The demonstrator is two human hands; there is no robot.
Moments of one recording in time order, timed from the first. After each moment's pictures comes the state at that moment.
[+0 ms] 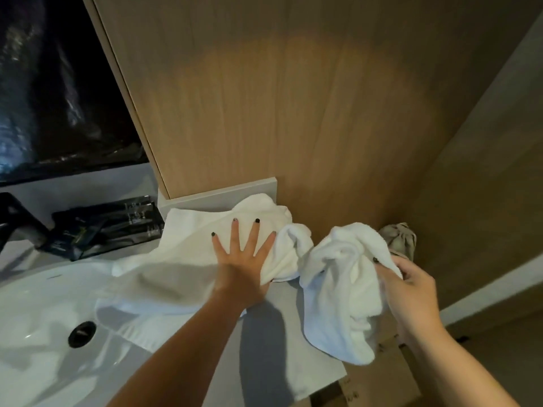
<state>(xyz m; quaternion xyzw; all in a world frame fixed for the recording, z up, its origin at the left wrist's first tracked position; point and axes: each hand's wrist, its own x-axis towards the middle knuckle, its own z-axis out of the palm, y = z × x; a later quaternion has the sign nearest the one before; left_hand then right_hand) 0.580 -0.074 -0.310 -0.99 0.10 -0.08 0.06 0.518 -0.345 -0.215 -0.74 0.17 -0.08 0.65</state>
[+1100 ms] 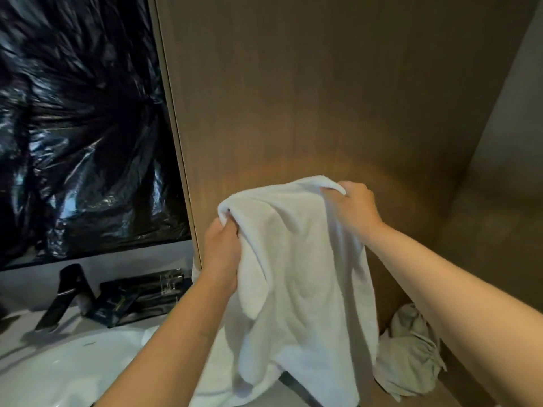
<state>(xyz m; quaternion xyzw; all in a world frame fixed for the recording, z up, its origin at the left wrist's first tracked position) 0.565 -0.058 -0.060 -0.60 -0.10 -0.19 -0.77 0.640 -0.263 -0.017 -0.86 -0.10 -0.18 0.47</state>
